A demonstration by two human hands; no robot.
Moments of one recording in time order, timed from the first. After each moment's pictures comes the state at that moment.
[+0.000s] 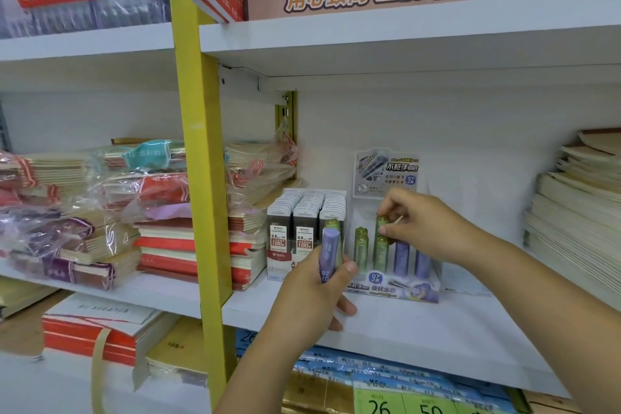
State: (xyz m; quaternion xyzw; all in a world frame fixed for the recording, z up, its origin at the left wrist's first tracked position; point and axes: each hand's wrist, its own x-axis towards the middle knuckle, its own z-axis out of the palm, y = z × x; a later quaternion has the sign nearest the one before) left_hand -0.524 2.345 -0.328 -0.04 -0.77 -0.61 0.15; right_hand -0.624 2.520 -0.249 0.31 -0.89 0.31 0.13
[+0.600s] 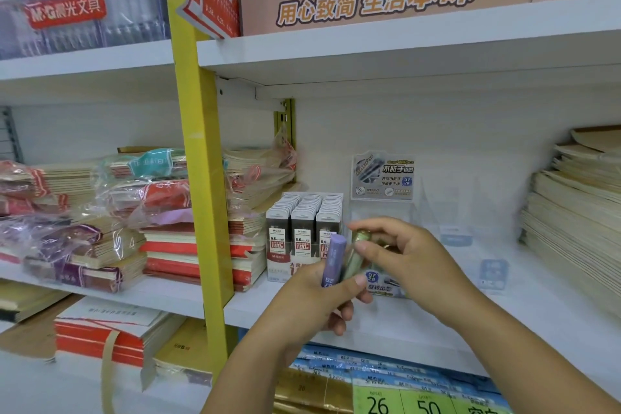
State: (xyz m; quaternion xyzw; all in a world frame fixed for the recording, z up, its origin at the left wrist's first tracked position) left_hand -0.510 2.344 -0.321 -0.10 -0.72 -0.68 0.03; right_hand -0.557 2.509 -0.280 0.35 -0.74 0.57 0.09
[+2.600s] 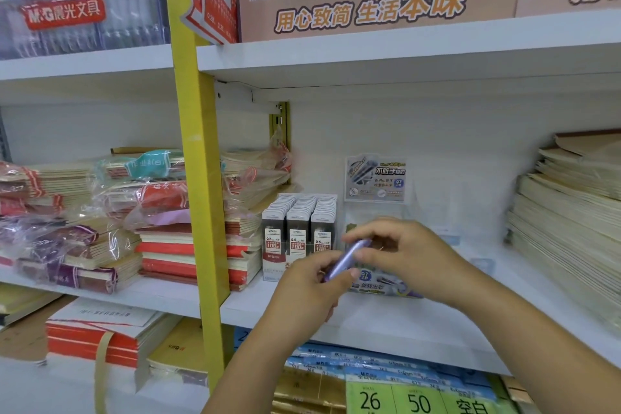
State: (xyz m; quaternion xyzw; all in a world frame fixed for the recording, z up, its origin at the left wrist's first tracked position) left_hand -0.515 2.349 -0.322 -0.11 -0.78 -0.61 0.15; right_hand -0.563 2.521 -0.265 0.39 -0.81 0.43 0.08
